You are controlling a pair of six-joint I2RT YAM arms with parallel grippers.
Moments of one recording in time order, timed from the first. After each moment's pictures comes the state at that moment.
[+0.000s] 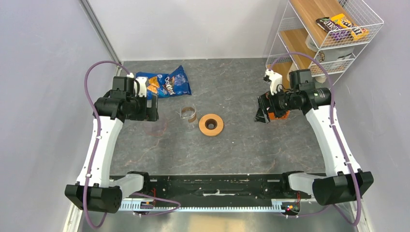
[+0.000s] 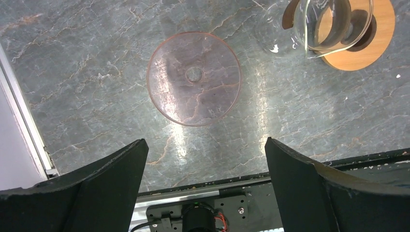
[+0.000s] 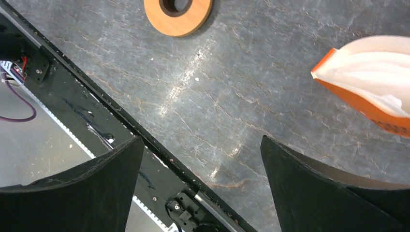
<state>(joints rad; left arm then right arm) -0.08 1.14 1.32 -1.15 0.08 0.01 0.11 1.22 1.34 -1.13 -0.56 -0.29</state>
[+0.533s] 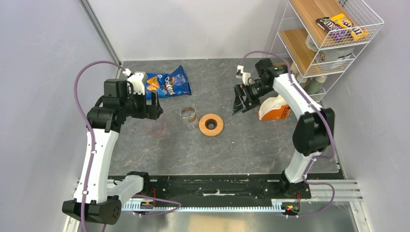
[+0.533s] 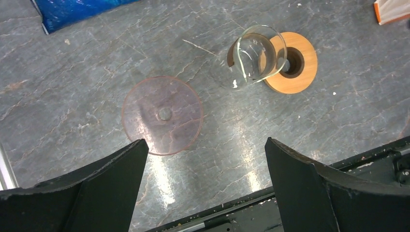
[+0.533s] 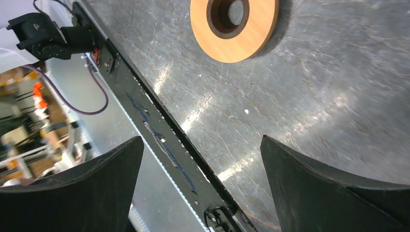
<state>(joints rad) -0.08 1.02 1.31 -1.02 0.22 0.00 0.25 1.74 1.61 -1.14 -0.75 -0.19</state>
